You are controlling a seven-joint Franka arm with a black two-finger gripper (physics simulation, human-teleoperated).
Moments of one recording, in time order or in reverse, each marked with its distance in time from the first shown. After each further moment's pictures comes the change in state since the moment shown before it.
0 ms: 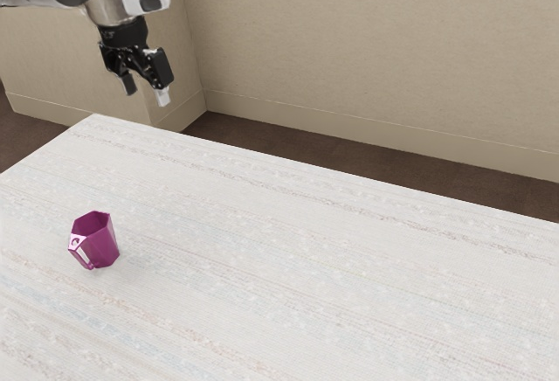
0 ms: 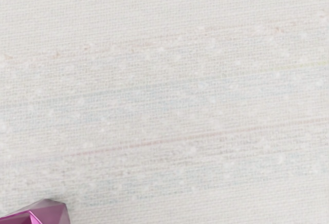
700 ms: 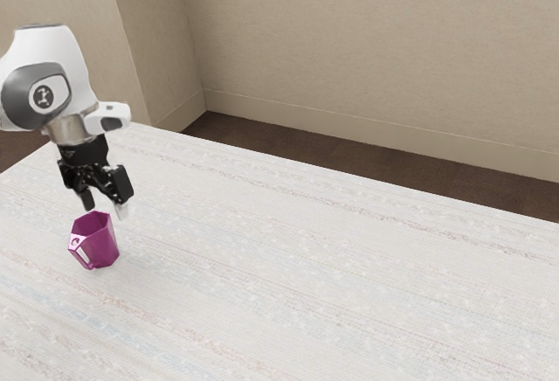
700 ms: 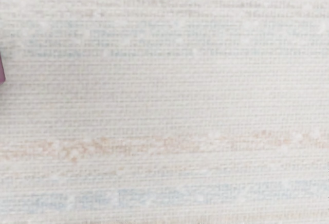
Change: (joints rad) arm 0.111 -0.316 -0.033 -0.703 -0.004 0.225 -0.035
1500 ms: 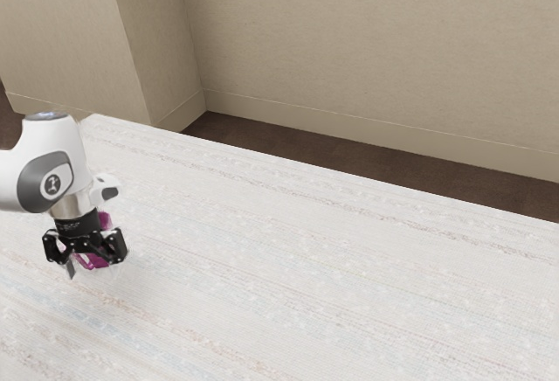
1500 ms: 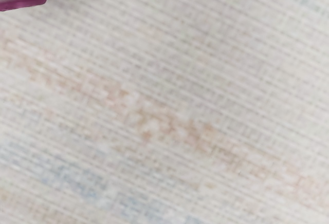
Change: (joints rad) arm 0.121 0.125 -0.003 -0.267 0.069 0.348 -0.381
